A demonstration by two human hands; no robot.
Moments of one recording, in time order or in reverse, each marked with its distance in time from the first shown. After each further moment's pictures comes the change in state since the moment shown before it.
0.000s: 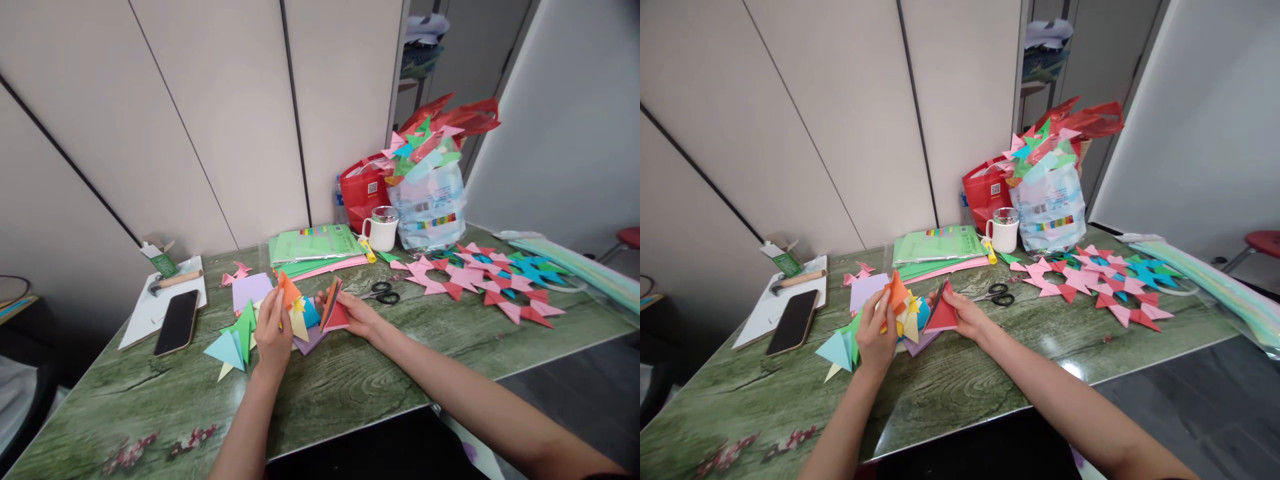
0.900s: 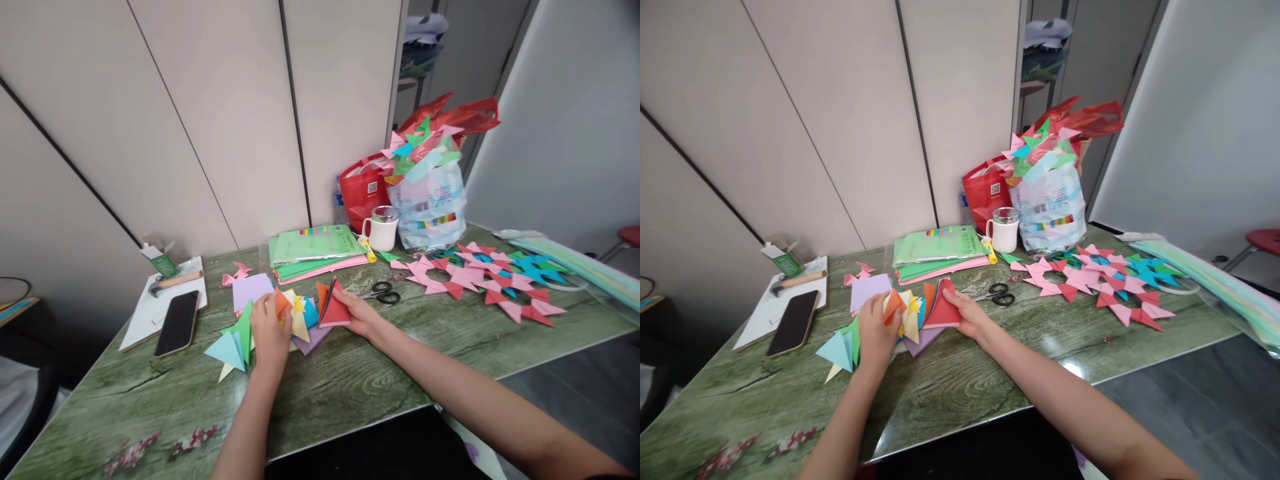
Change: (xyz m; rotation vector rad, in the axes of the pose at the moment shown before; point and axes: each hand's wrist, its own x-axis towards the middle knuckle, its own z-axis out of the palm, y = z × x) left_hand -0.003 -0.010 0.000 0.197 -0.343 -0.230; right_hand 0.005 0.003 -0.007 -0.048 0.116 0.008
